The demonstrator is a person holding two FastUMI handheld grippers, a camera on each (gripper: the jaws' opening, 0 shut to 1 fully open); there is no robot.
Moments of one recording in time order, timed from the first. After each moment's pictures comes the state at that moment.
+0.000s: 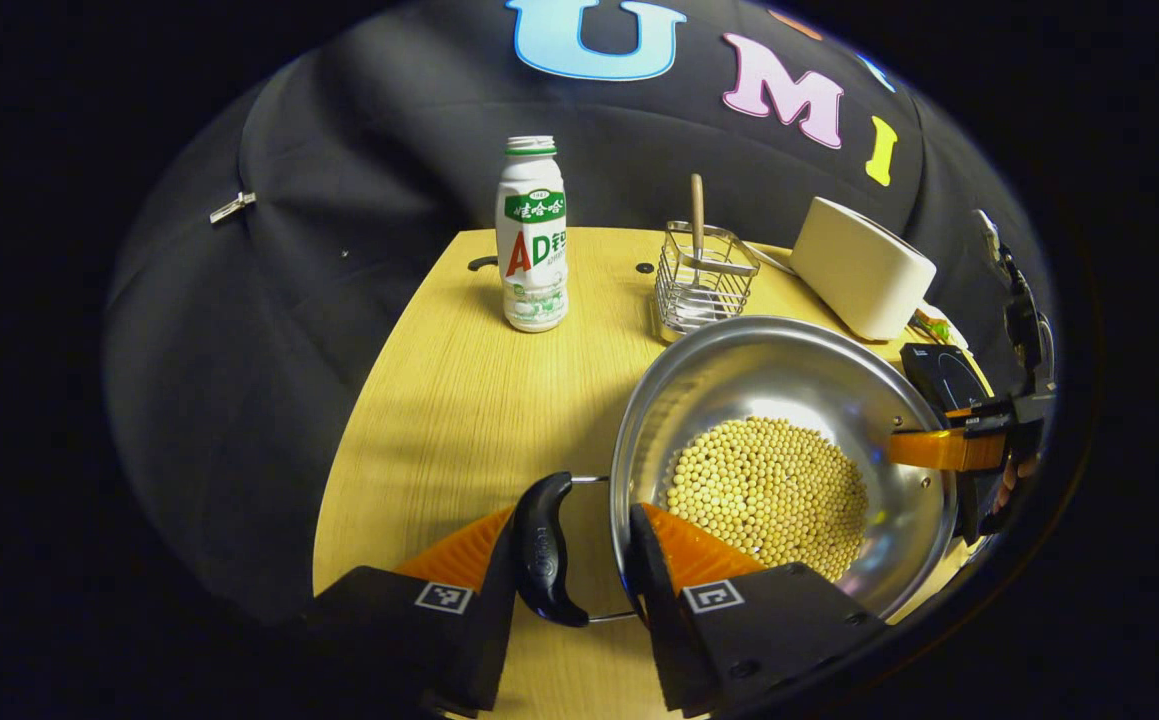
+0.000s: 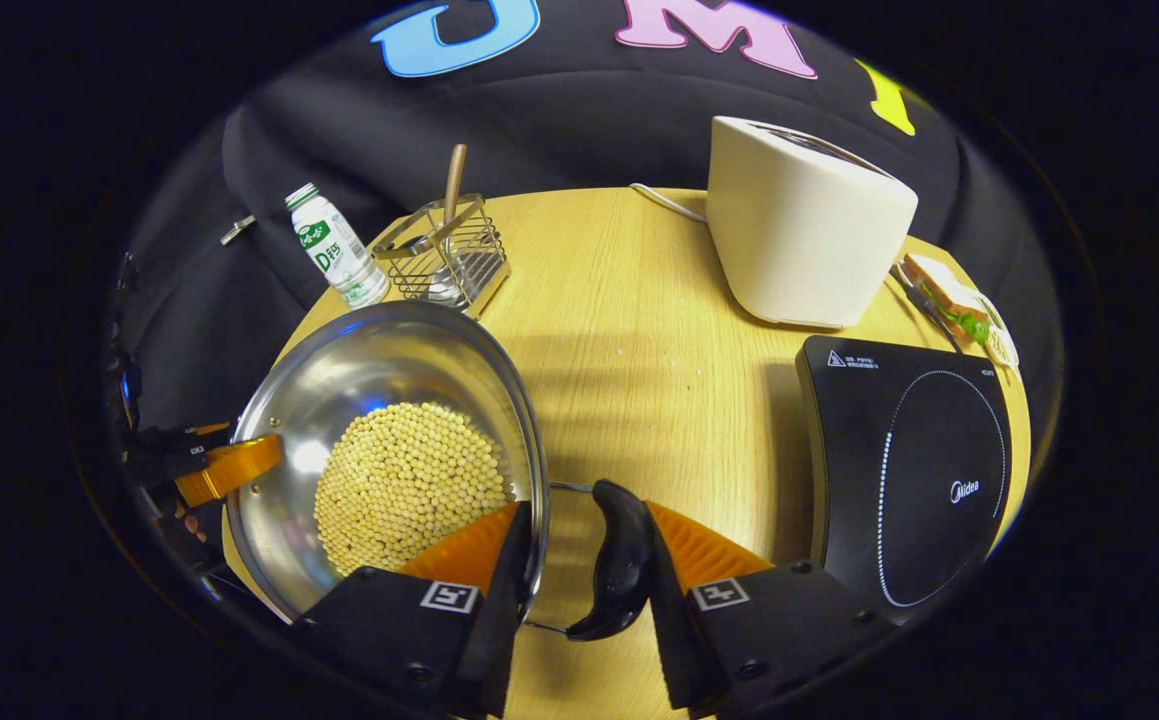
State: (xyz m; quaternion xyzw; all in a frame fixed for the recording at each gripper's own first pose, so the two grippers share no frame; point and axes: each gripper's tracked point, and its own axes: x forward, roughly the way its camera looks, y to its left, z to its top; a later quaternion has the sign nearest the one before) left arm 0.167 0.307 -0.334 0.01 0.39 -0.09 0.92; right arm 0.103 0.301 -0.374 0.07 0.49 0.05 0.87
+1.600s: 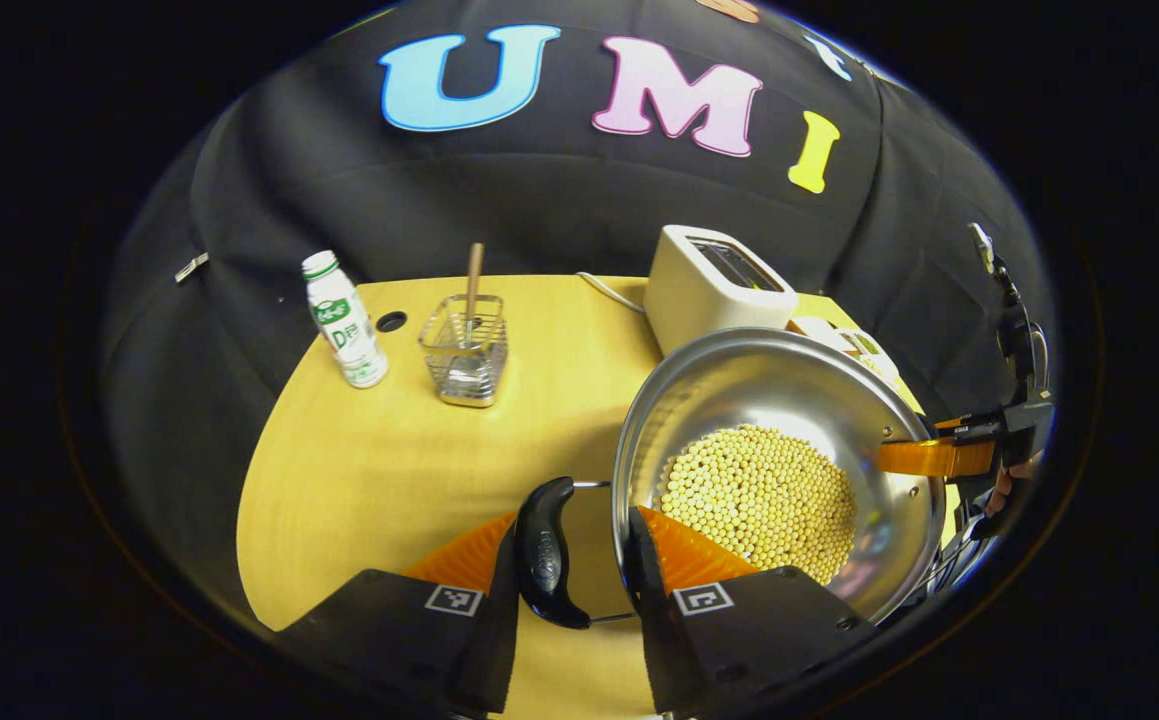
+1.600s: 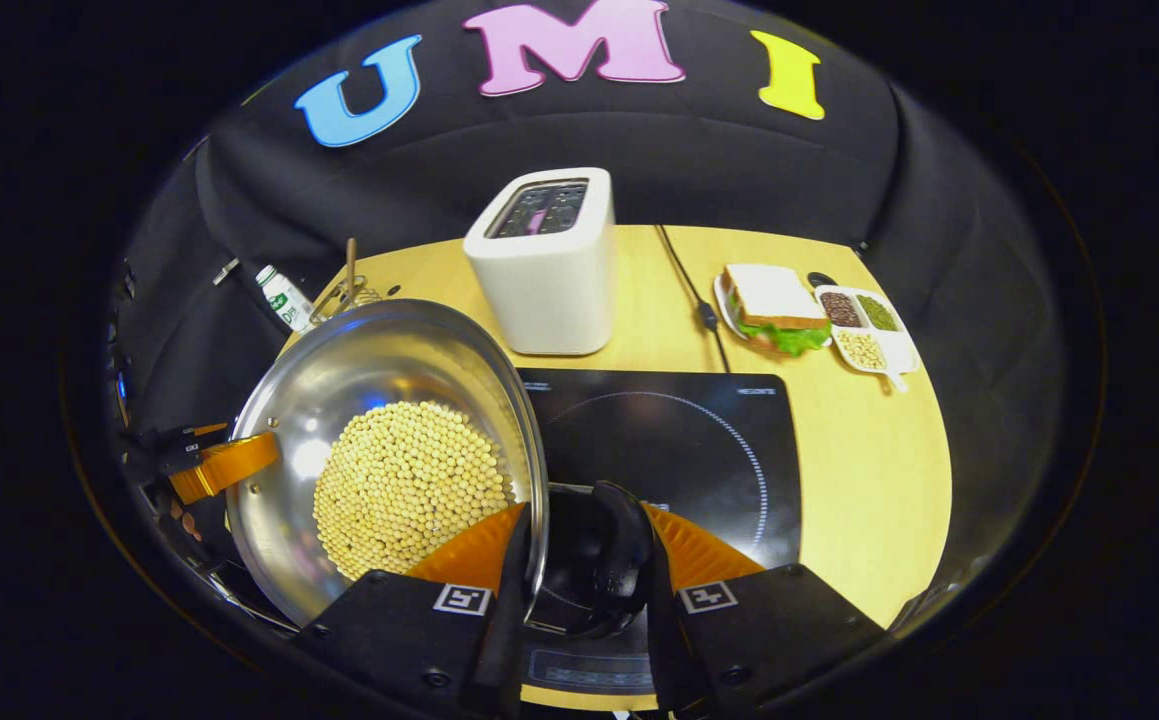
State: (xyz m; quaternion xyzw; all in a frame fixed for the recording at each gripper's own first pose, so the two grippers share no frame) left arm 0.138 0.053 -0.224 -0.01 0.37 -0.12 0.92; right arm 0.065 0.043 -0.283 0.07 0.49 0.03 0.87
